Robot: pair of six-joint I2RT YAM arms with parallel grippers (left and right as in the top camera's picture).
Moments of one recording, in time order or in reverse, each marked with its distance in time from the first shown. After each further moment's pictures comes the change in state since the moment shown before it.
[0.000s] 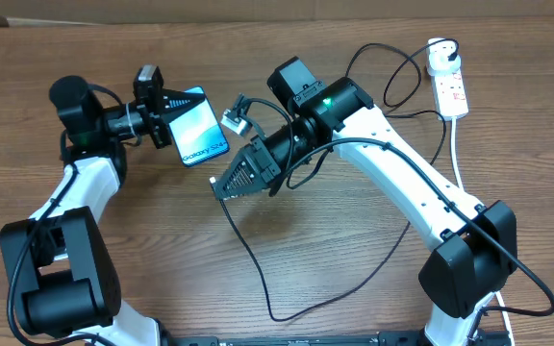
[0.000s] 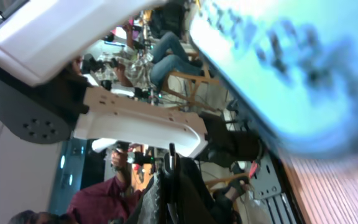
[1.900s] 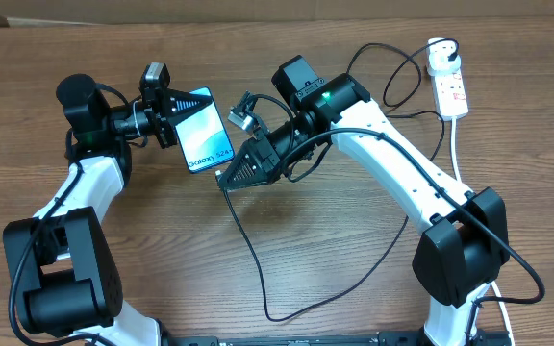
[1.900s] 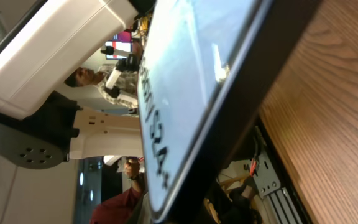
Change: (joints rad) left arm -0.019 0.000 0.000 0.005 0.014 0.084; right arm -0.034 0.054 -0.001 -0.013 0.000 0.064
